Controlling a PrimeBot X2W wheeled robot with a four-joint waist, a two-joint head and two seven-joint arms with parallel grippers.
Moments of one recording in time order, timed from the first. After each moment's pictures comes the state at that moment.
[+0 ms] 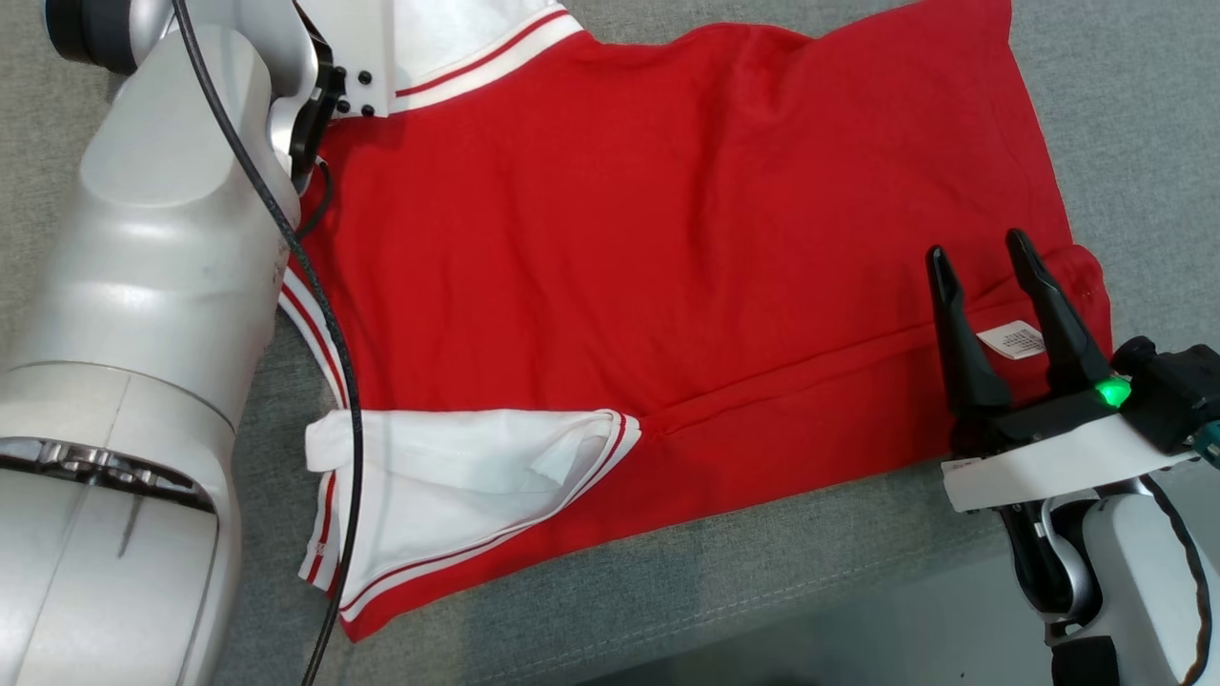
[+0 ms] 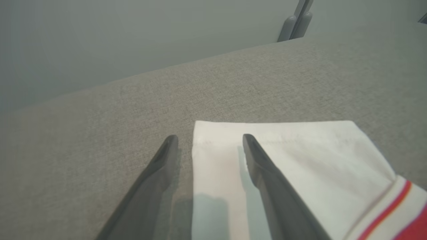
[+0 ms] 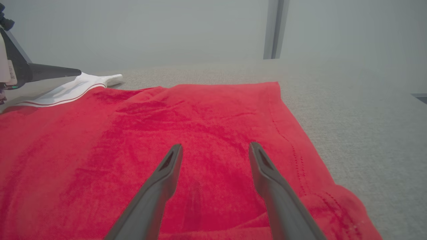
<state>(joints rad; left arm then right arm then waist) -1.37 0.06 -0.43 1.25 -0.35 0.00 0.05 -0.34 -0.16 0.18 0.15 0.36 0.13 -0.25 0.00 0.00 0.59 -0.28</state>
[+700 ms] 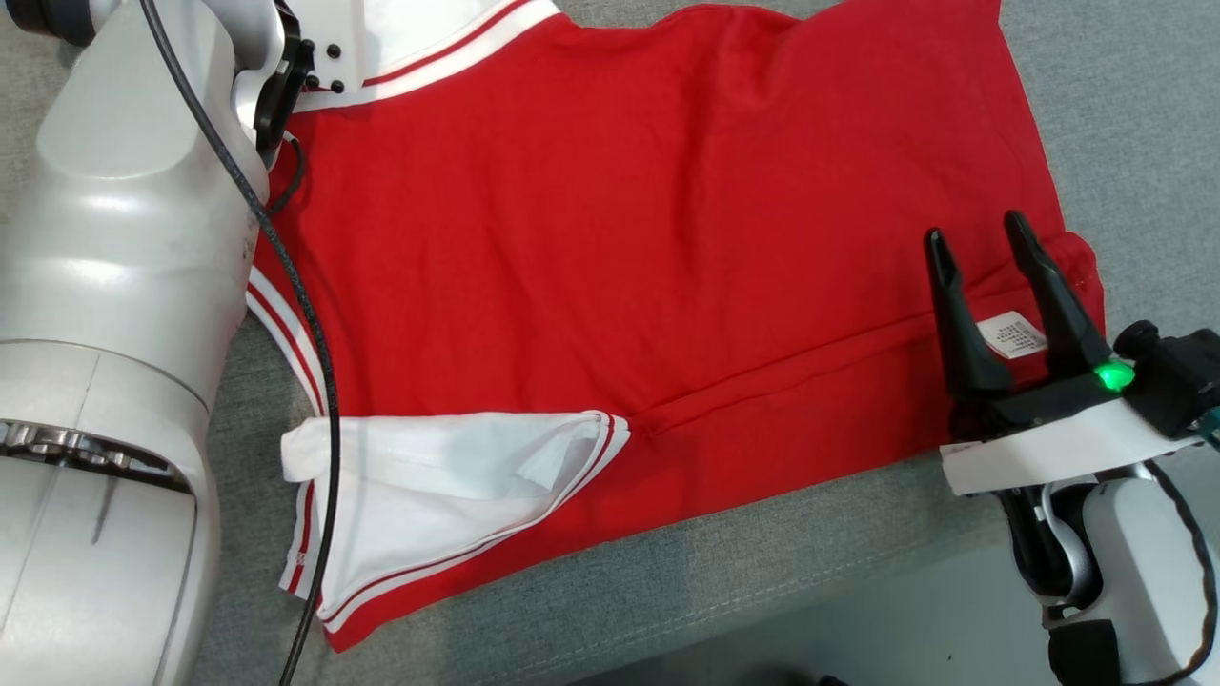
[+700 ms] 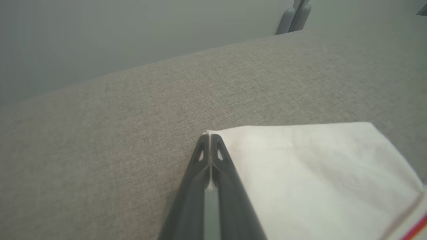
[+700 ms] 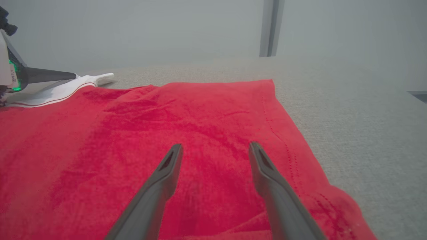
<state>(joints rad) -1.42 0.08 -0.45 1.30 -0.35 -0.03 0.06 -0.36 -0.15 0.19 0.15 0.37 0.13 -0.25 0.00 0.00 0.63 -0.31</state>
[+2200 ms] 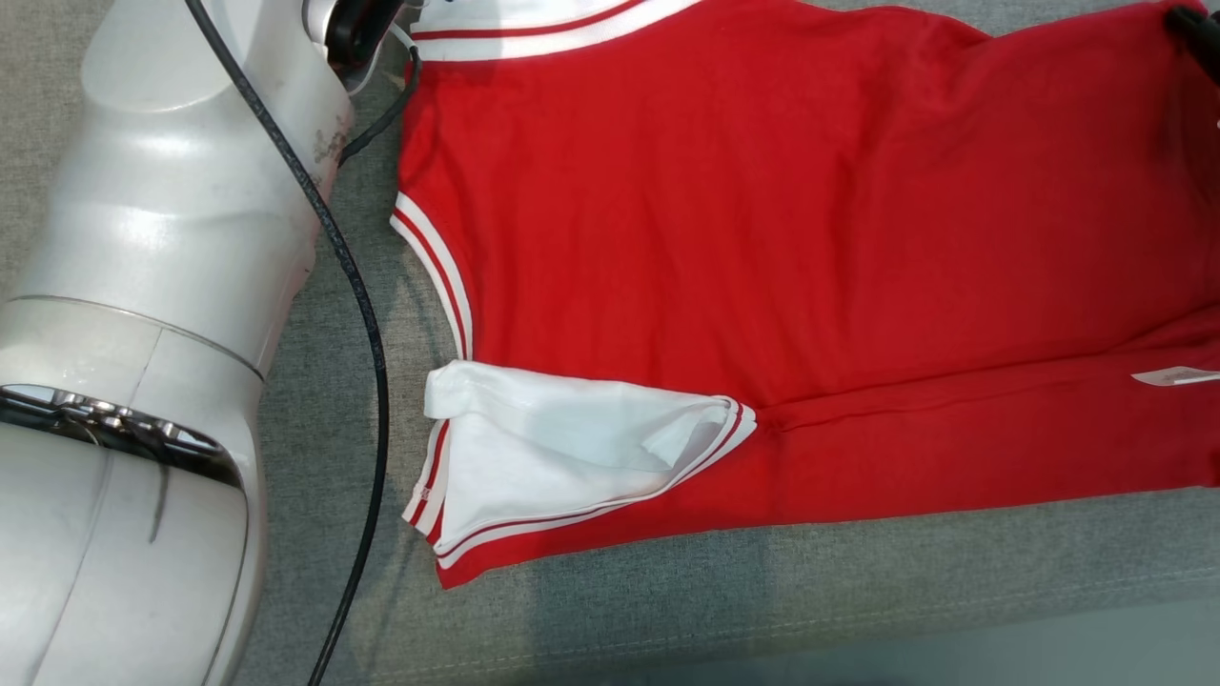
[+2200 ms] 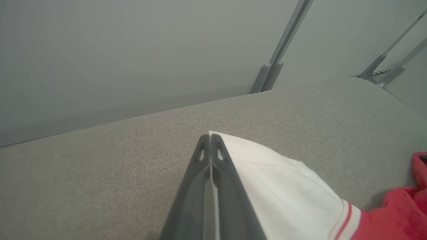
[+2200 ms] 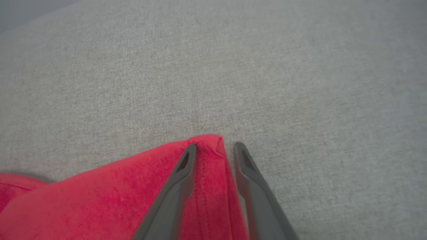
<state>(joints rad) -1.48 0.02 -0.56 1.15 -0.63 -0.12 0.07 -1.12 -0.47 0.33 0.84 0.82 0.13 0.48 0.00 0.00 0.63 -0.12</state>
